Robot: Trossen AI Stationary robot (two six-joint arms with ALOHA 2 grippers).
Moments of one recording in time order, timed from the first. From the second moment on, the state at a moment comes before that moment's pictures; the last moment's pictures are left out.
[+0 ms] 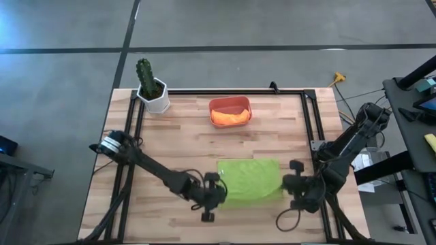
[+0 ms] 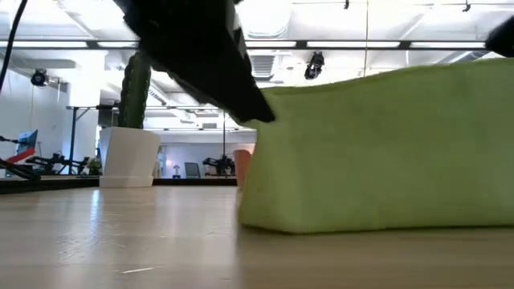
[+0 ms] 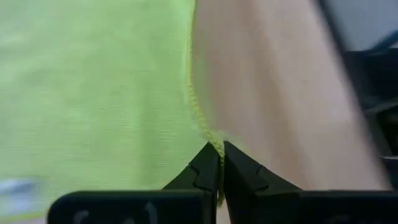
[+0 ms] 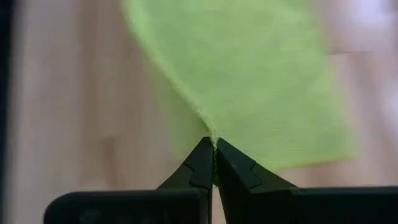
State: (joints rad) left arm -0.48 1.89 1.27 -0.19 -0.18 -0.34; right arm 0.90 1.26 0.85 -0.81 0.43 0.94
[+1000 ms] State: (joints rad) left arm -0.24 1.83 1.24 -0.41 -0.21 -0.10; right arm 0.65 1.27 0.77 -1.11 0.58 0.98
